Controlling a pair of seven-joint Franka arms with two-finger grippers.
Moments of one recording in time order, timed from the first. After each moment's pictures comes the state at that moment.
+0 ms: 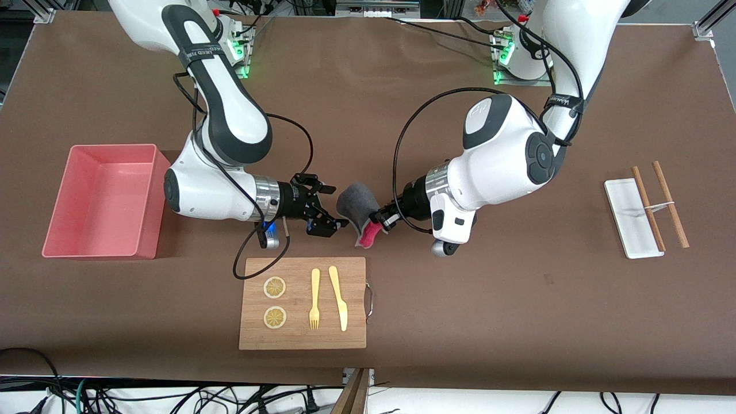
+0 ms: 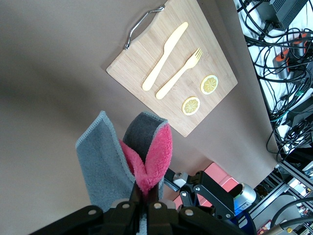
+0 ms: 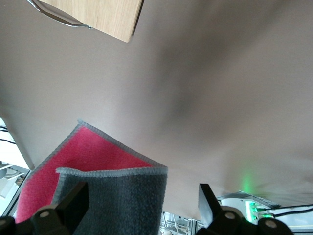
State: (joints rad) left arm -0.26 0.65 -0.35 -1.23 -0.46 2.15 -1.10; right arm 0.44 0.59 0.01 -1.46 0.92 2.08 1.09
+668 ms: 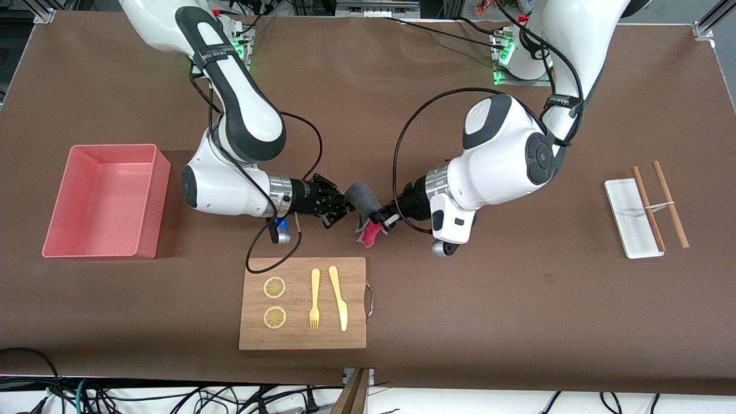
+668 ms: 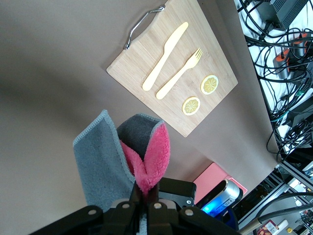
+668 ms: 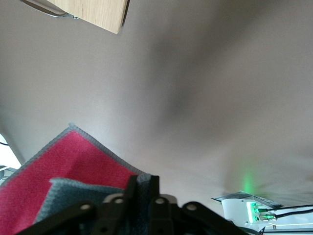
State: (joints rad) left arm -0.26 0.65 -0.35 -1.23 -0.46 2.15 -1.10; right arm 0.46 0.60 0.02 -1.49 0.94 2.11 1.09
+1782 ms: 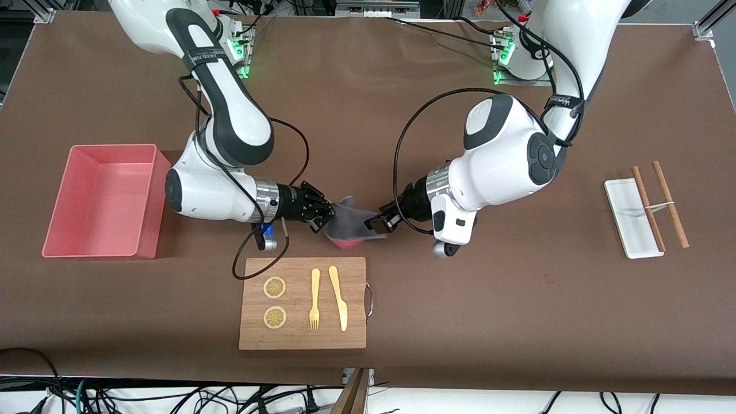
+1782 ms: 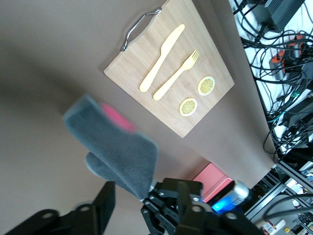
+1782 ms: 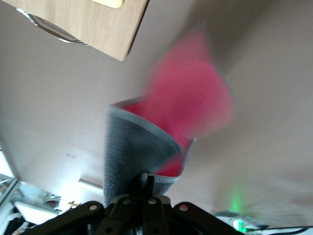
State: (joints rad) left arm -0.25 0.65 -0.35 -1.21 -0.46 2.15 -1.10; right arm 0.43 0.59 0.01 -1.48 0.83 2.08 1.04
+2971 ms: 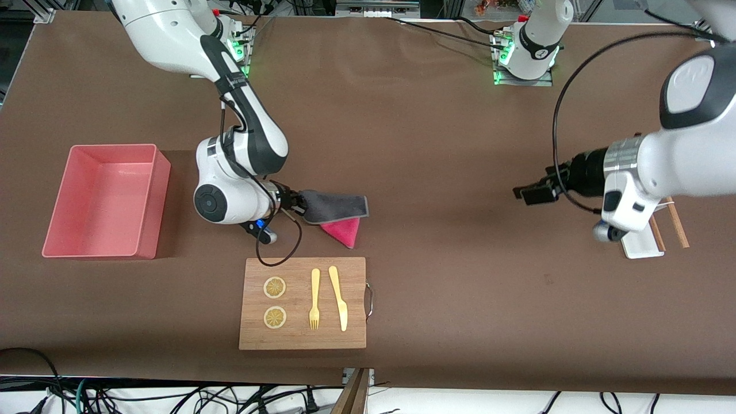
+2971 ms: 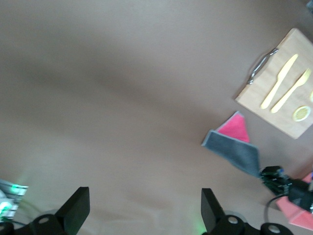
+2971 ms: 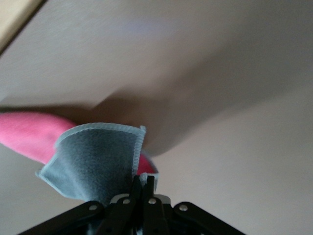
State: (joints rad) left arm 0.12 0.37 -0.34 -1.27 -0.28 1.44 -0.77; right arm 0.44 0.63 -0.05 -1.63 0.43 1.96 0.78
